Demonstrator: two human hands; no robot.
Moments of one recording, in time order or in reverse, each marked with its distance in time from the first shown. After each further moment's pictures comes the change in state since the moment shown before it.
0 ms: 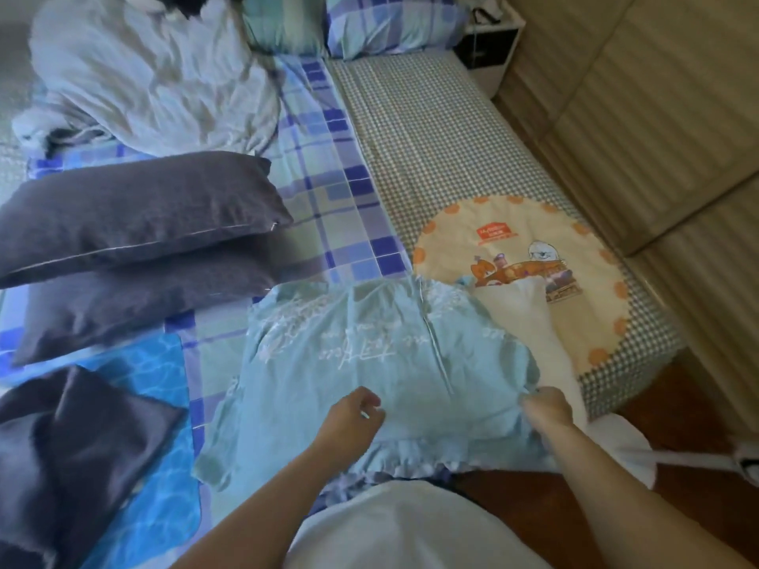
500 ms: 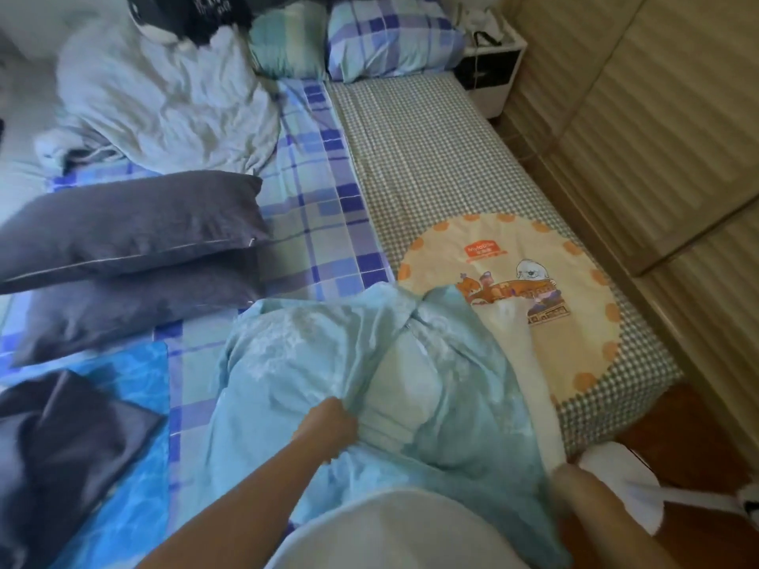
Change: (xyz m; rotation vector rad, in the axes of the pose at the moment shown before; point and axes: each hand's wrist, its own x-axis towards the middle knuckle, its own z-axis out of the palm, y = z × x) left_hand 0.022 0.056 0.023 0.189 -0.030 -0.418; right_hand 0.009 0.048 -0.079 -0.685 -0.002 -0.107
